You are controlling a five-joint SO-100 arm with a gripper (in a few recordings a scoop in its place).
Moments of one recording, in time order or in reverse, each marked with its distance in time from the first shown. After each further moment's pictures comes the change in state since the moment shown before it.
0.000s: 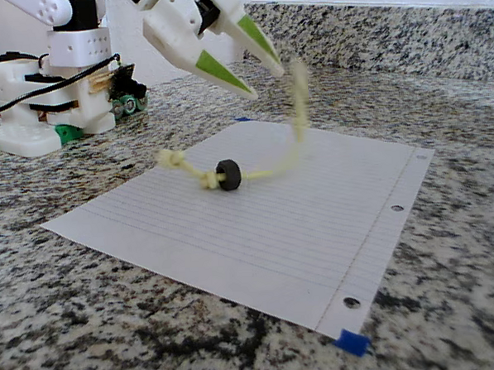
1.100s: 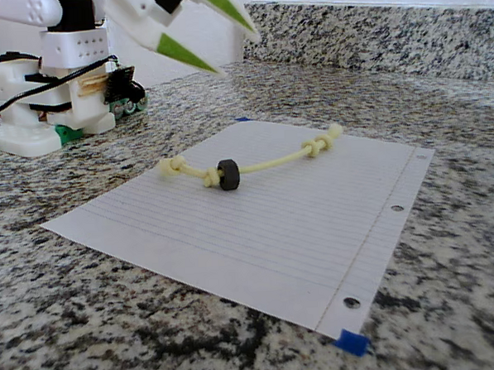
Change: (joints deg) arm 11.3 21.3 0.6 15.0 -20.3
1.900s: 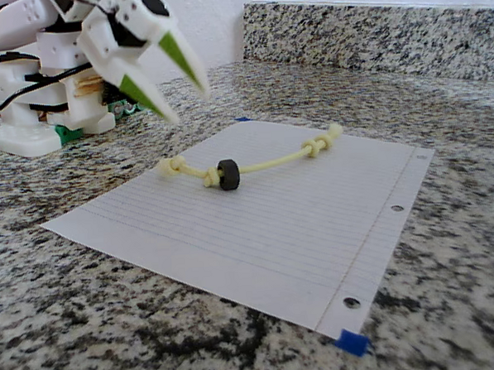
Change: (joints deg) arm 3.6 18.2 9.5 20.7 -10.1
